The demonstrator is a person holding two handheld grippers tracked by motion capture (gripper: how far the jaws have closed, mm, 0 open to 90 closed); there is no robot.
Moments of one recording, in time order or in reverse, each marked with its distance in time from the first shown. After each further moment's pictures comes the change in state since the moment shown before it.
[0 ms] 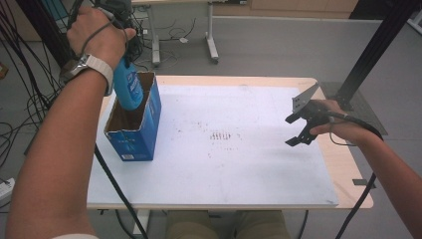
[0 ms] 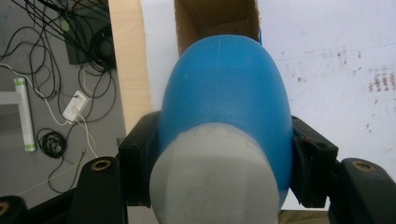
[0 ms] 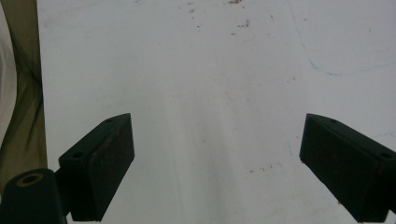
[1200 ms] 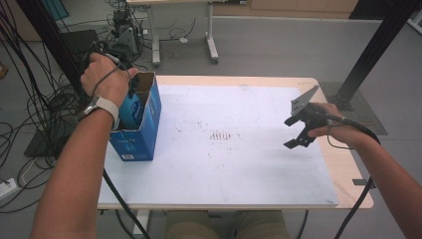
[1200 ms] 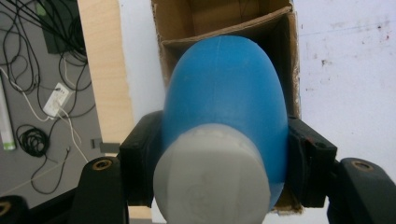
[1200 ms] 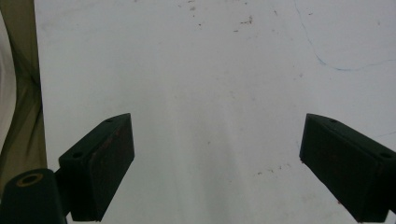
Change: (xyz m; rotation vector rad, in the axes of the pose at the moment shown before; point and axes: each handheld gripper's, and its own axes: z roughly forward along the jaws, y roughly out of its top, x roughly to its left) left arm -0.003 -0.022 0.092 0.032 -0.032 0.006; right arm 0.003 -0.004 0.008 -0.008 0.001 0.028
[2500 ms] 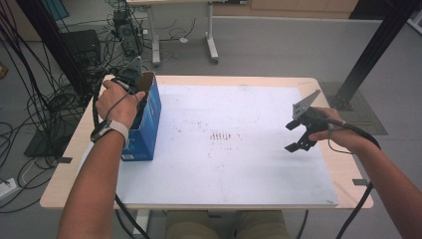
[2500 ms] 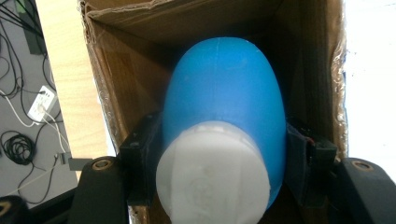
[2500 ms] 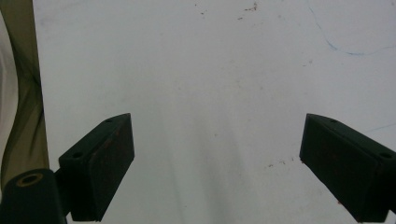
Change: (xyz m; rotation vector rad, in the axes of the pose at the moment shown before) left arm -0.013 -0.006 0.066 0.015 -0.016 0.019; right arm 0.003 -0.012 0.006 -0.003 0.010 0.037
